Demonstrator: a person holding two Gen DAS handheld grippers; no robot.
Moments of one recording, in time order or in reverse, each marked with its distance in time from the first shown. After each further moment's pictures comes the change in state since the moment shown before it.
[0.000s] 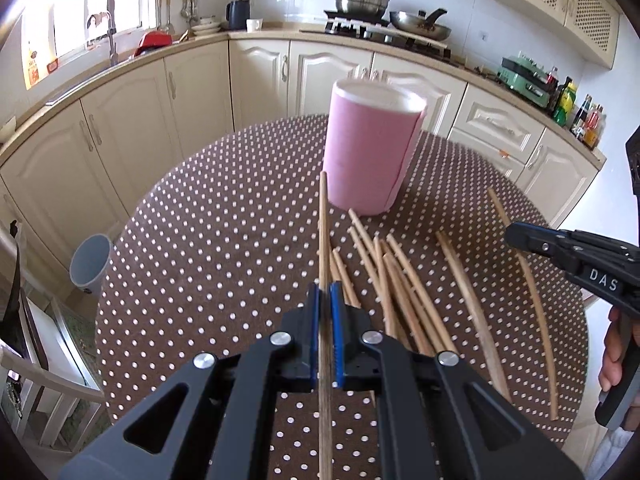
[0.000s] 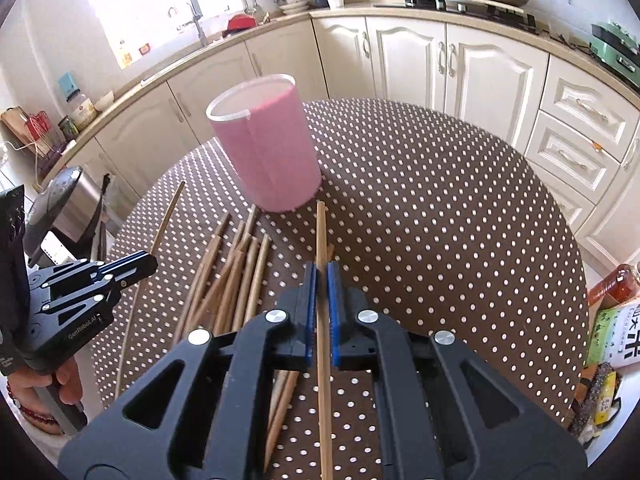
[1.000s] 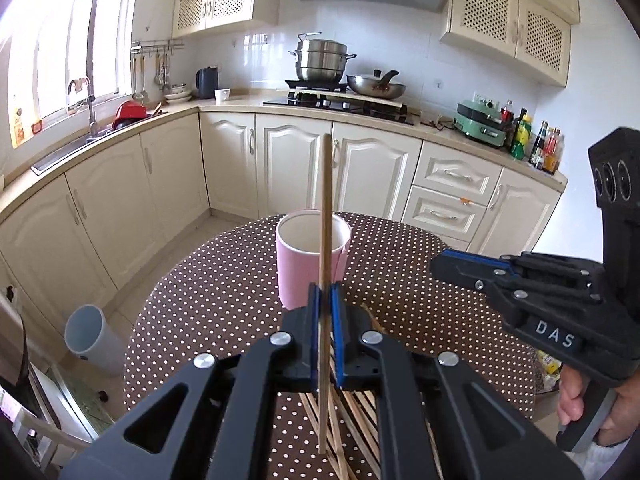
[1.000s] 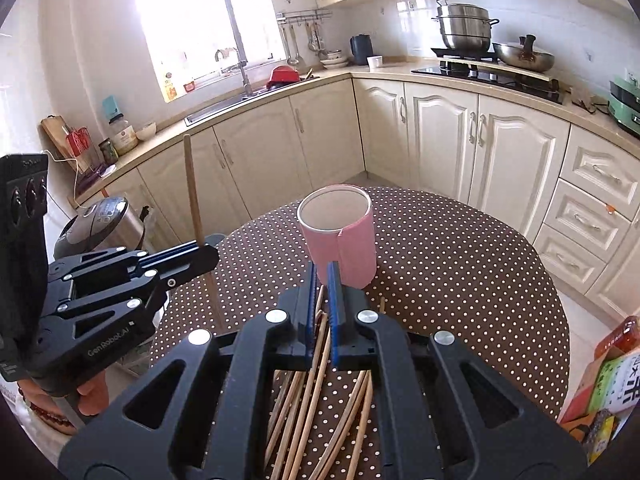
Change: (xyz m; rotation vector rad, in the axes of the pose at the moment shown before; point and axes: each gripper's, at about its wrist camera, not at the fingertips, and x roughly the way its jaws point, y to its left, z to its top) left arm -0.081 -0.037 0.060 0.095 -0.195 -0.066; right arm -0.065 0.045 0.042 -0.085 -0.173 0.086
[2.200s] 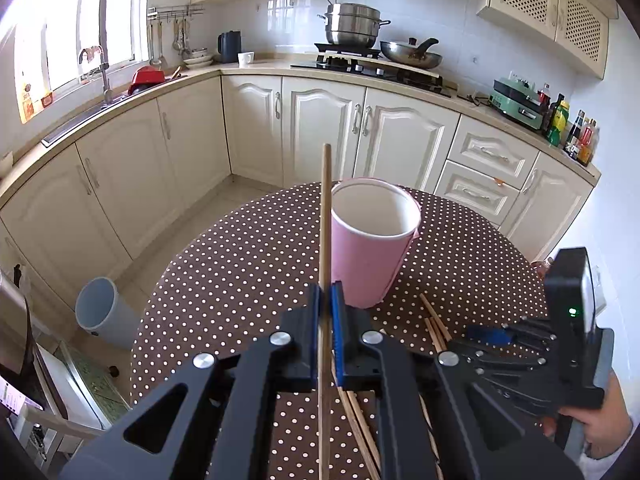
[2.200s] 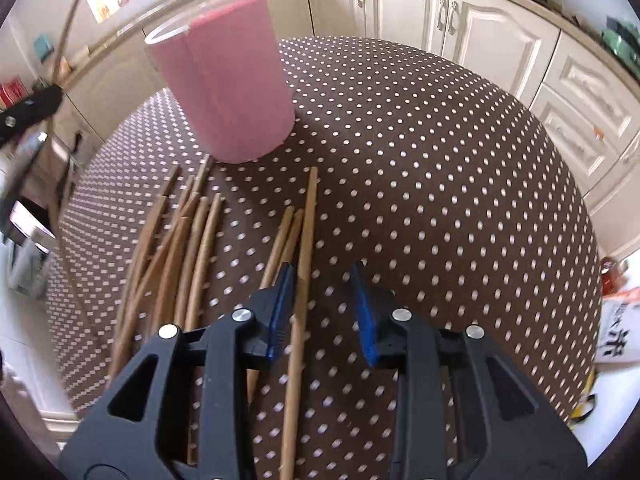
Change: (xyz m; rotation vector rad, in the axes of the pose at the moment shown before) left arm 0.064 0.032 0.006 -0.050 0.126 0.073; right arm 0.118 -0.058 -0.072 0.033 0.394 -0.167
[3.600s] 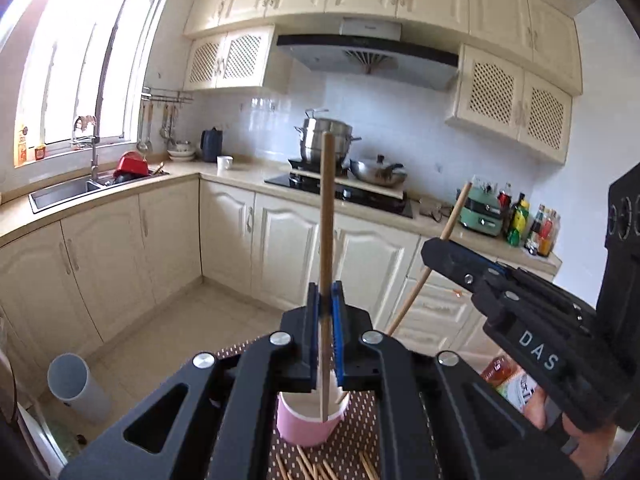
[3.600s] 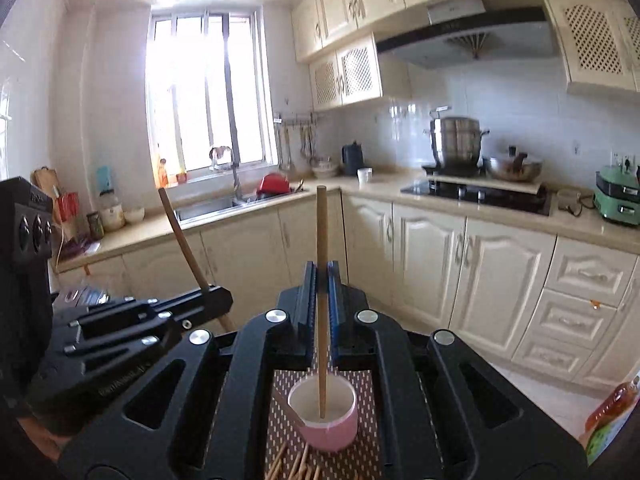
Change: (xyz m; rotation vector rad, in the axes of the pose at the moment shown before) left arm -0.093 -0.019 0.109 -0.046 -0.389 -0.123; right arm -0.210 0.051 0.138 -0.051 -0.799 0.096
